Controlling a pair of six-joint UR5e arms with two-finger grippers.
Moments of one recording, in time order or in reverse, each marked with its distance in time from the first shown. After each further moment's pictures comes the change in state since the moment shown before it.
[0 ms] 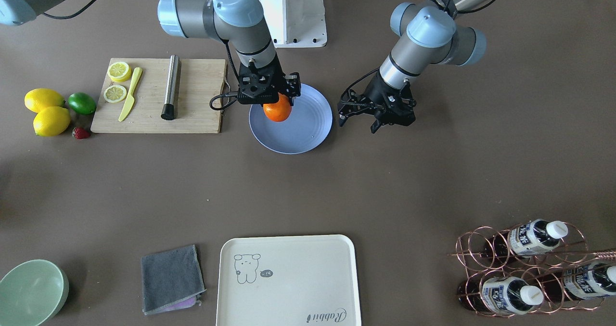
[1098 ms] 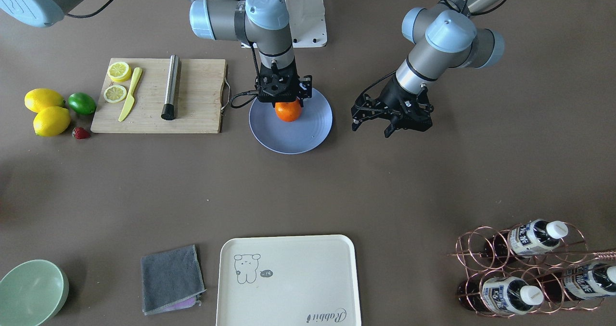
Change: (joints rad) left arm -0.011 0.008 0.003 0.000 -0.009 0.004; right arm -0.032 0.019 -0.075 0.012 -0.057 -0.001
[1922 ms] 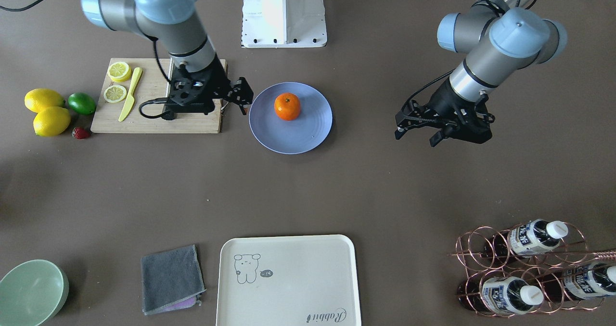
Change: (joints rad) left arm -0.262 0.037 -0.036 0.163 -0.228 0.268; right arm 0.364 -0.263 0.295 -0.086 0.289 -0.241
